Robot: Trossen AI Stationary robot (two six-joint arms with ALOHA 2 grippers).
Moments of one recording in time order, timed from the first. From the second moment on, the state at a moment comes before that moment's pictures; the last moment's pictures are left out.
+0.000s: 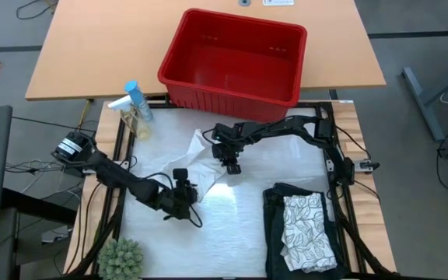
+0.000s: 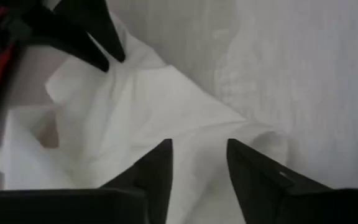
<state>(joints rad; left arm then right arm) -0.45 1.56 0.71 -0.16 -0.66 -0.17 -0.24 2.14 1.52 -0.55 -0.26 -0.41</state>
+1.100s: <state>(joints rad) -0.37 1.56 0.67 -0.17 -0.57 0.11 -0.24 2.14 1.52 -0.53 -0.26 -0.41</state>
